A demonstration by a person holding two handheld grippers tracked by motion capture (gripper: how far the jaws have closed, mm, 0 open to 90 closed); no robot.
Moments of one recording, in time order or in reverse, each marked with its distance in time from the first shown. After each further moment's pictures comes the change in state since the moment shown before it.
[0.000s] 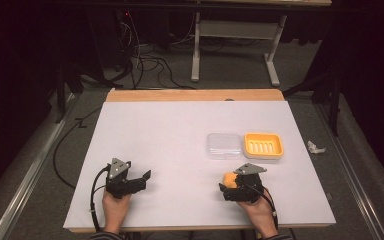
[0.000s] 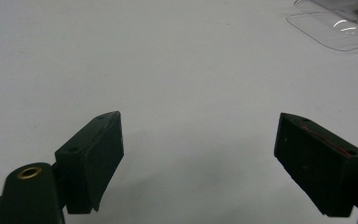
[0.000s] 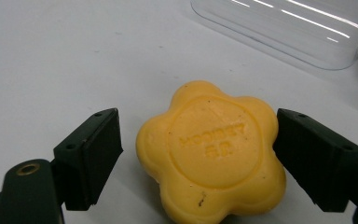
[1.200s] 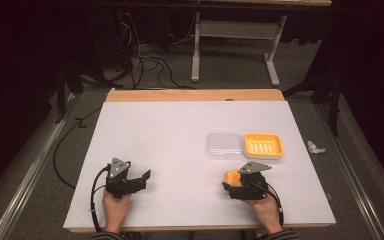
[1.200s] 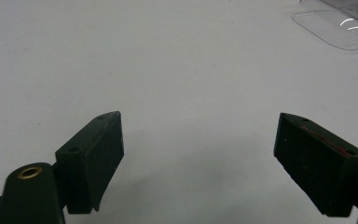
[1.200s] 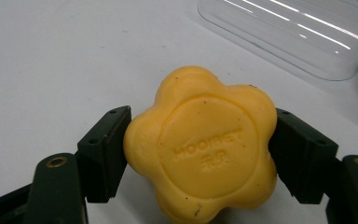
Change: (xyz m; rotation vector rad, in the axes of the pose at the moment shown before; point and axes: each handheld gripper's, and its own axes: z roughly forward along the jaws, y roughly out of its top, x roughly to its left) left arm 0.000 0.000 0.001 0.010 0.013 -0.007; right arm -0.016 -0.001 -0.003 -0.015 0.077 -0.063
